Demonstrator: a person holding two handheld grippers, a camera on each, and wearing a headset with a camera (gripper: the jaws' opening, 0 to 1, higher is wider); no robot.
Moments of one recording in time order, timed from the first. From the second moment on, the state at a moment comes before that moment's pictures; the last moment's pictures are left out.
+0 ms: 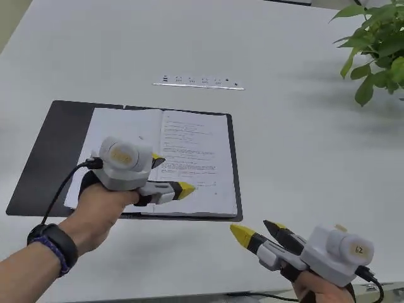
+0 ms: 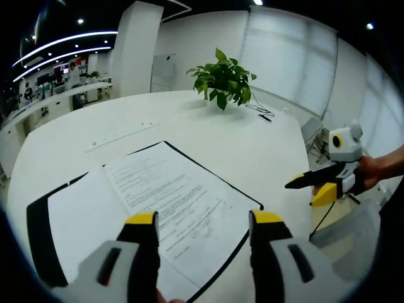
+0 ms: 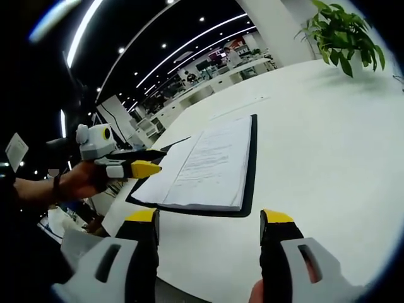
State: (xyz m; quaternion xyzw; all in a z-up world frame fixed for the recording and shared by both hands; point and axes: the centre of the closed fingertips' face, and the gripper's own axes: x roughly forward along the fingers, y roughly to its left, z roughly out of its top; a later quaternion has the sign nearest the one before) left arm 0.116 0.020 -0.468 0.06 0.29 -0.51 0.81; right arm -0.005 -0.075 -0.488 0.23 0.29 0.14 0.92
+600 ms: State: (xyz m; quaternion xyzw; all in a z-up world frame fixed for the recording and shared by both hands) left arm 0.099 -0.052 -0.521 0.08 0.30 -0.51 0.80; right arm -0.013 -0.088 -0.493 0.25 0.30 0.13 0.91
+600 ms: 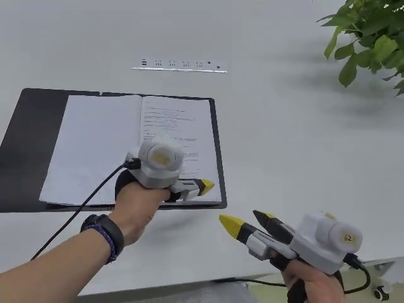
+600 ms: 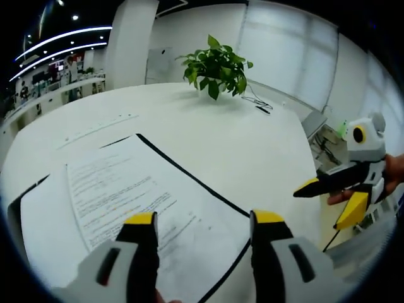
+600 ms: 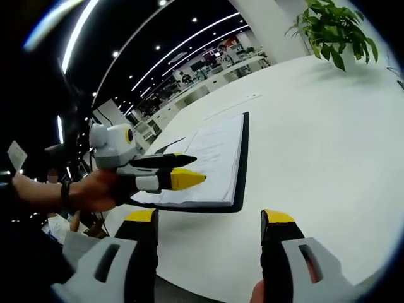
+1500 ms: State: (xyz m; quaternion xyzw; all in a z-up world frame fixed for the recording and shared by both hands) left arm 0.090 -0.054 -0.549 0.18 0.28 -0.52 0.79; right arm -0.001 -0.088 -0.499 0.25 0.30 0.14 0.91
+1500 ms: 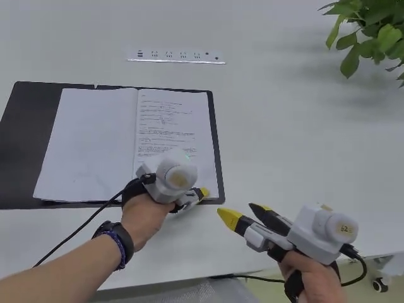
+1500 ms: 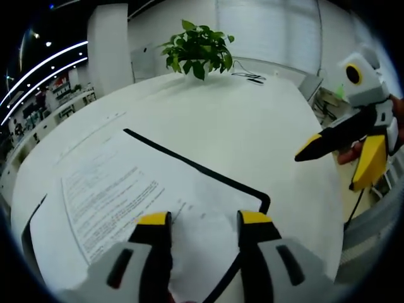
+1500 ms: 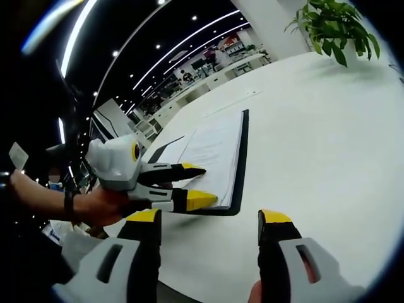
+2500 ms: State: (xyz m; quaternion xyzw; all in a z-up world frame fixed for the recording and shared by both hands) left arm 0.118 -0.039 -0.533 0.12 0.29 -0.50 0.81; right arm 0.074 -0.077 -0.494 0.24 0.28 0.19 0.91
